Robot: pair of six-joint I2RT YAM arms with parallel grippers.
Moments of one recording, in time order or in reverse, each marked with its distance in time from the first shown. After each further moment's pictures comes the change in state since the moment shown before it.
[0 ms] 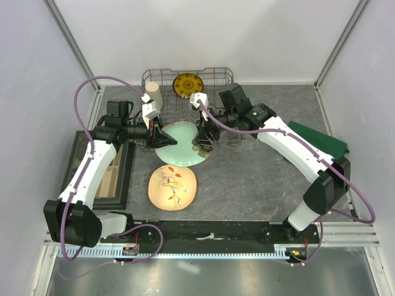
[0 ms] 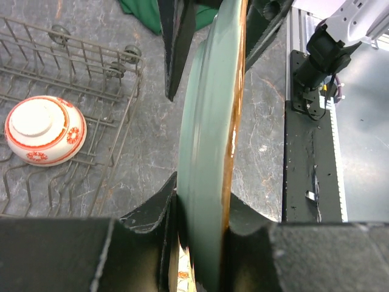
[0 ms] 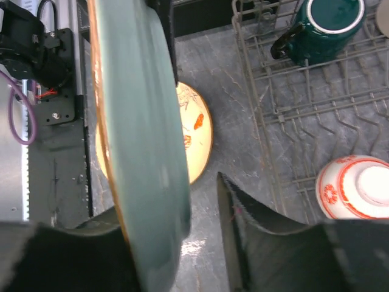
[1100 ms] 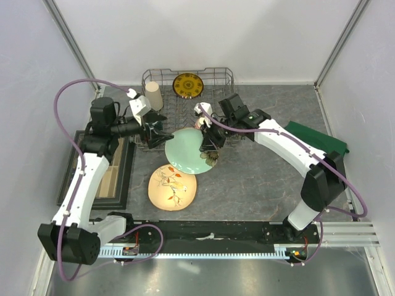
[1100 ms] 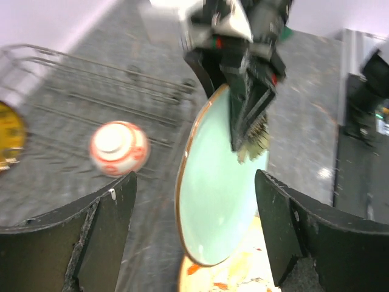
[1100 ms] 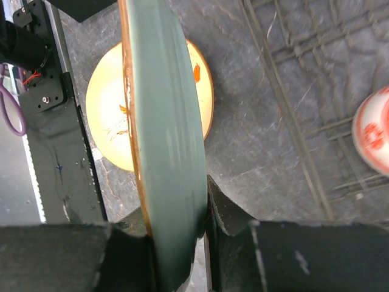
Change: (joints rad) left arm 0.024 -0.121 -0.028 0.226 -0.108 -0.138; right arm -0.027 0.022 -0.113 -0.017 0.050 0.078
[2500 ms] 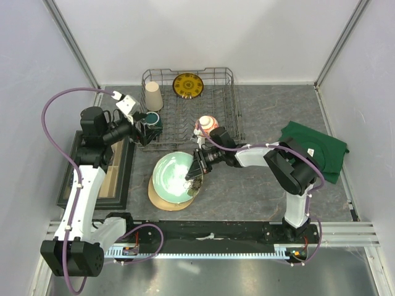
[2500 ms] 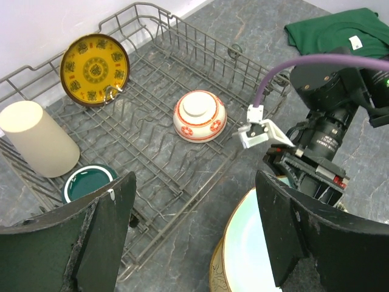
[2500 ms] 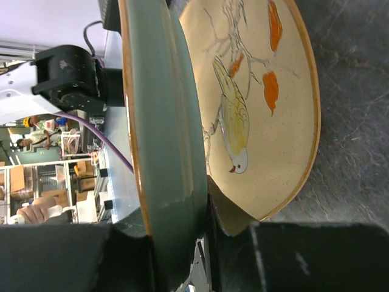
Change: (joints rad) left arm 0.108 -0.141 -0.105 0.096 -0.313 -0.123; right arm 0.054 0.256 -0.482 0.893 -0.316 0.853
